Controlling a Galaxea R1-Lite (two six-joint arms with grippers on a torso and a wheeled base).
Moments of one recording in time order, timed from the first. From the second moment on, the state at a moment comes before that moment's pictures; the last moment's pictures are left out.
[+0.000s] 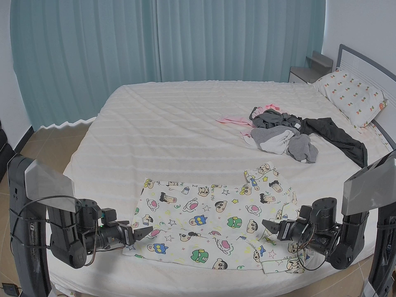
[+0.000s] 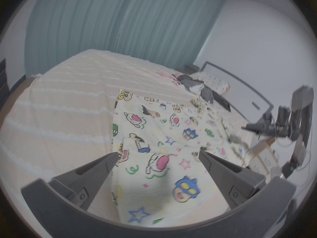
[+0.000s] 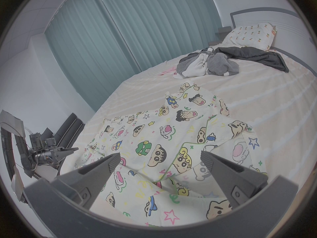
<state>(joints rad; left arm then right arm) -0.14 2.41 -0.31 -1.49 -0.38 -0.11 0.41 2.27 -0.21 -1.54 -0.04 0.45</state>
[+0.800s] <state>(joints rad) -0.13 2.48 -0.43 -1.42 -0.42 -0.08 0.42 2.30 -0.21 -1.55 -0.04 0.45</state>
